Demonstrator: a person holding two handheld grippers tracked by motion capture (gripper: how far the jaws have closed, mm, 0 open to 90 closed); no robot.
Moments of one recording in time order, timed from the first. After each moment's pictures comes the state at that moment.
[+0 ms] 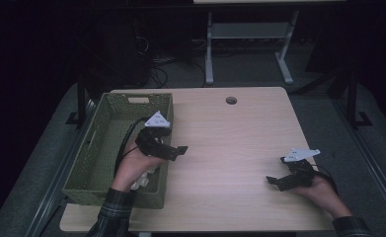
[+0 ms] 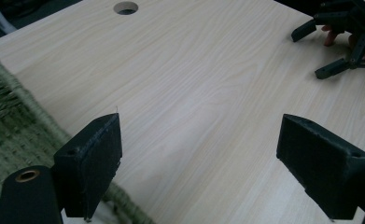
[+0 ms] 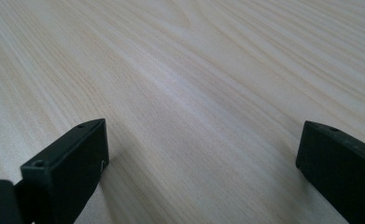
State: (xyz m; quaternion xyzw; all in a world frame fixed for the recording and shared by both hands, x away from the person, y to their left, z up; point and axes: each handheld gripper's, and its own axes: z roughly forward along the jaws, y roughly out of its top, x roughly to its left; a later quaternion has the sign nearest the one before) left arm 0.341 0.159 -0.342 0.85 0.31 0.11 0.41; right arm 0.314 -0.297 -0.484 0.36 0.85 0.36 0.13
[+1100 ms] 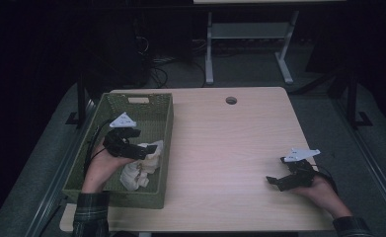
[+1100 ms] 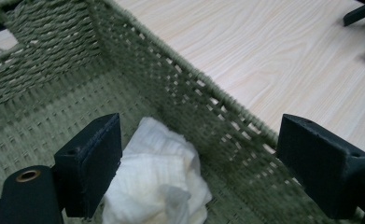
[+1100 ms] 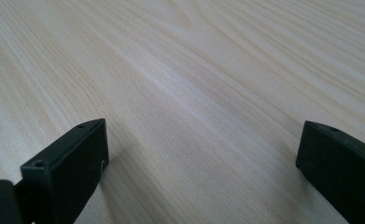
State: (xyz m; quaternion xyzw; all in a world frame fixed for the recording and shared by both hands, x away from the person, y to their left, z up) left arm 0.338 0.235 -0.345 0.84 0.36 0.14 0.38; right arm 0.314 -0.297 -0.484 0.36 0.85 0.36 0.13
